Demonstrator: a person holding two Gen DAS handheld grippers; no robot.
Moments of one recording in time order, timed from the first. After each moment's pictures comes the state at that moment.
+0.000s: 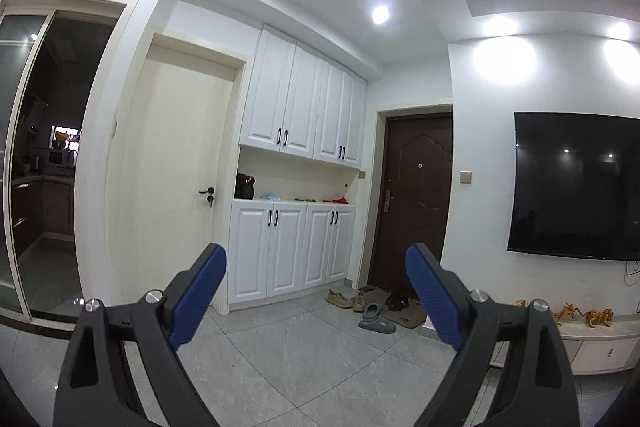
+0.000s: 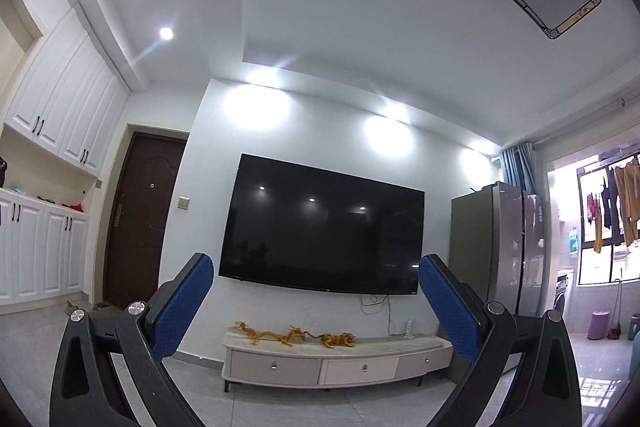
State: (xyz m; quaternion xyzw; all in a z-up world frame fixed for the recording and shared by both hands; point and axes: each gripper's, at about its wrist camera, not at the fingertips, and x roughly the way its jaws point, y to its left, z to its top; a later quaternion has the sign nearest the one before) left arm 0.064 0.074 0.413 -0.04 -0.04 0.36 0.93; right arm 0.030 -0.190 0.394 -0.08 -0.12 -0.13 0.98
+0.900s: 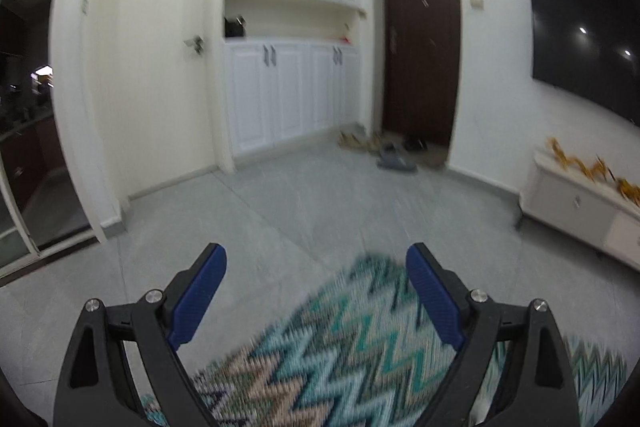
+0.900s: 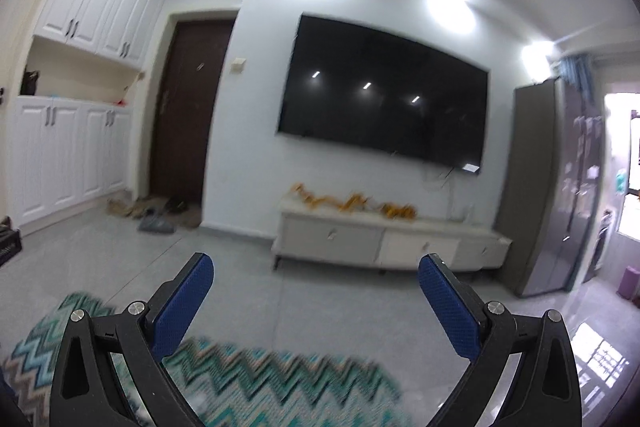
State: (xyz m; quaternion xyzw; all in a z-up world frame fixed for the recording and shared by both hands) left arm 0.178 0.123 0.064 -0.08 0.23 0.34 0.91; right arm 0.176 -0.139 0.103 -0.07 0.11 -0.04 0.99
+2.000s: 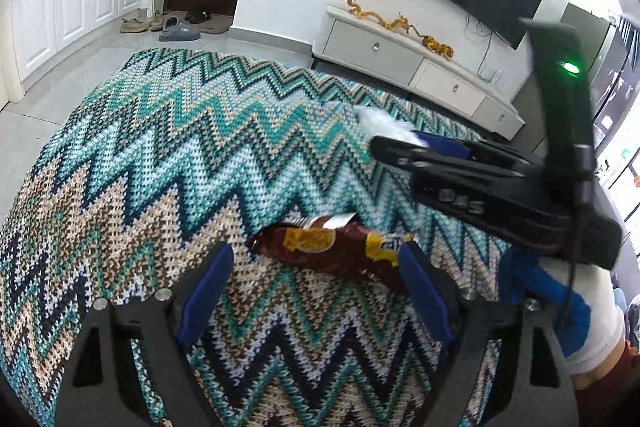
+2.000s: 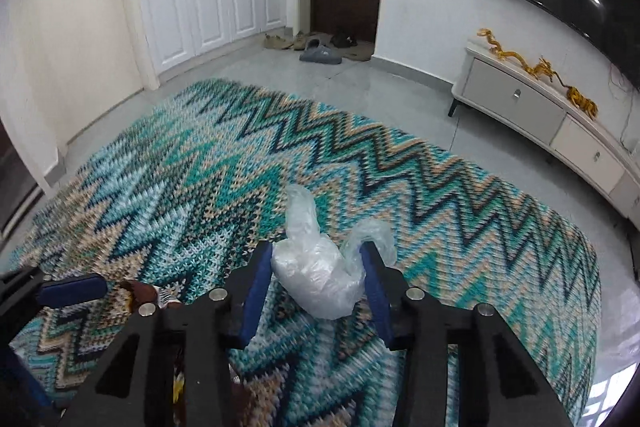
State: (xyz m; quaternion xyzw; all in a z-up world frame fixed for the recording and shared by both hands) left arm 0.149 0.034 -0.064 -0.12 0.41 -0.08 0.90; right arm 0.226 -0.069 -0.060 -0.10 0.38 0.24 0.88
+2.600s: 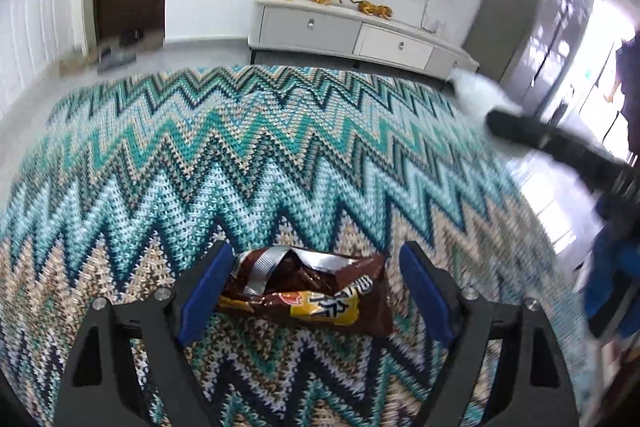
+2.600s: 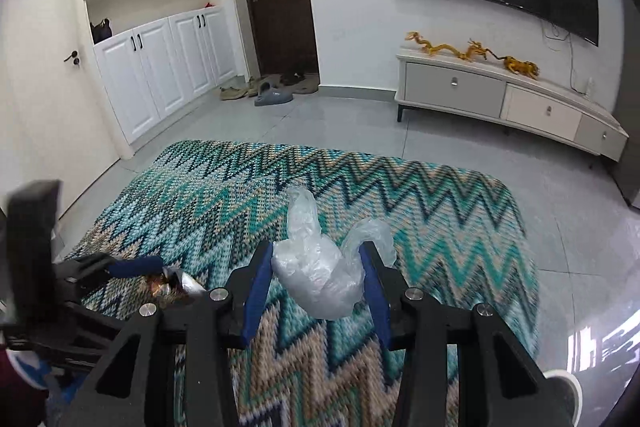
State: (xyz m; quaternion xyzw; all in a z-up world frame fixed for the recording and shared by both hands) left arm 0.195 -0.011 -0.066 0.00 0.41 -0.18 0.89; right arm 0.152 -0.175 -0.008 0.00 0.35 0.18 0.92
